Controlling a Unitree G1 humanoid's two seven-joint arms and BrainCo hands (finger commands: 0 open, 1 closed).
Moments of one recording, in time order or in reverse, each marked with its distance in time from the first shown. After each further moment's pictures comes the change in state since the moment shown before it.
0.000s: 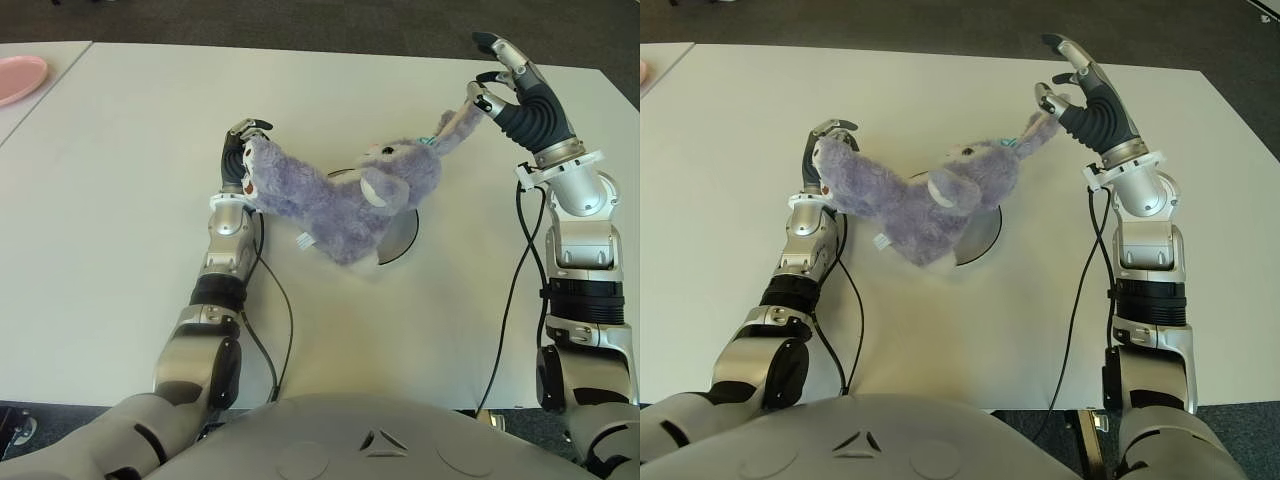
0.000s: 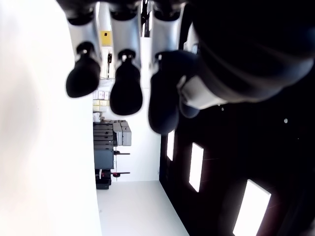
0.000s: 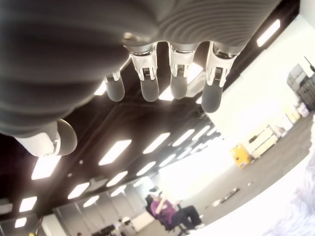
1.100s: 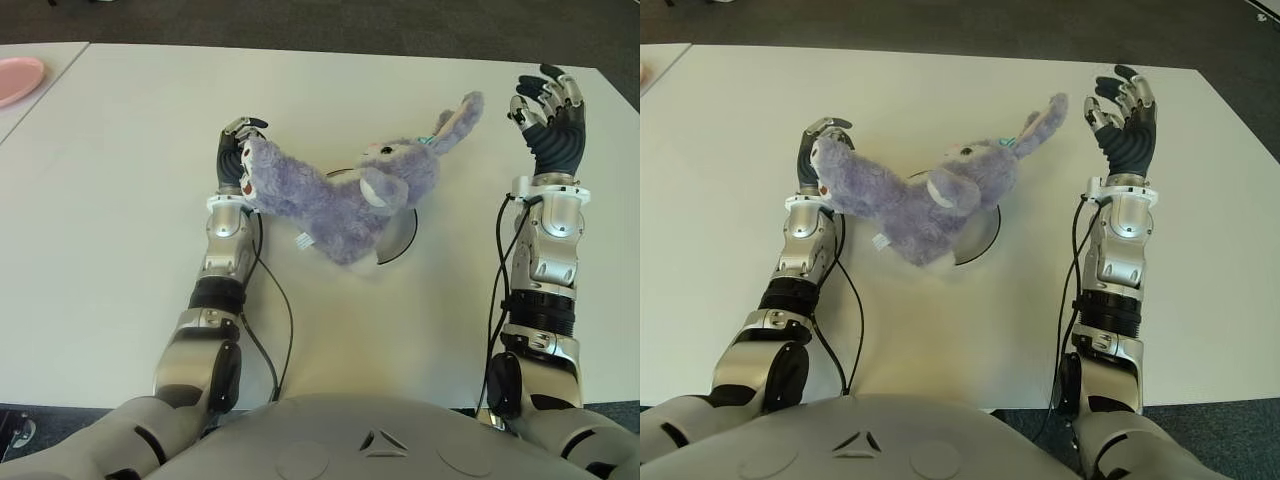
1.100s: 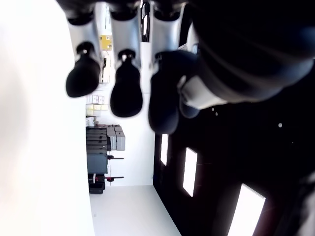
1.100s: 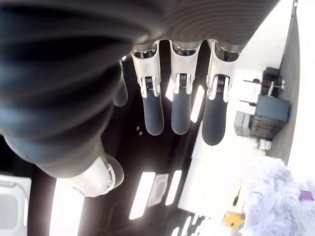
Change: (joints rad) left arm 0.019 -0.005 0.004 -0.035 -0.001 -0.015 0.014; right arm 0.040 0.251 -0.175 0.108 0.207 0.078 -0.291
